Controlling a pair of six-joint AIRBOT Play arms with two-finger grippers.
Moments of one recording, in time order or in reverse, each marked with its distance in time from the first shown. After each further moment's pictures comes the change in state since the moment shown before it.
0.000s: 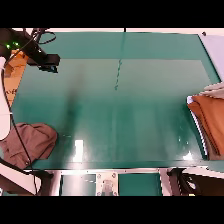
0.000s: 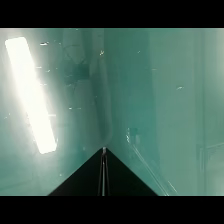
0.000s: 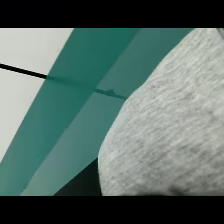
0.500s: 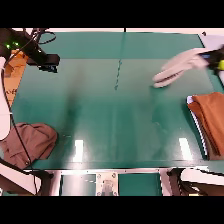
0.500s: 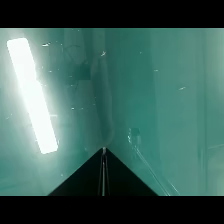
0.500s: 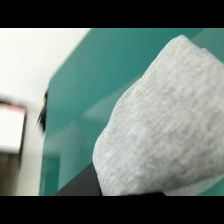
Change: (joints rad) left arm 0.000 0.000 0.000 0.010 0.002 0.000; right arm 0.511 0.003 -0.066 0.142 -0.186 -0.048
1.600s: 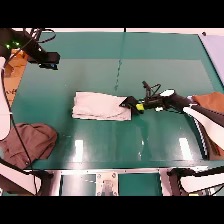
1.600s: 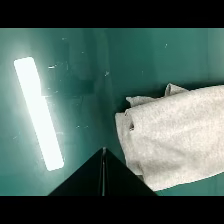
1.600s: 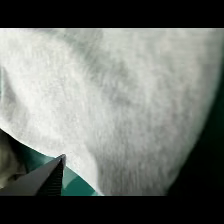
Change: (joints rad) left arm 0.000 0.000 0.000 0.002 0.068 0.029; right arm 0.860 -0.211 -0.462 -0.055 -0.292 -0.048
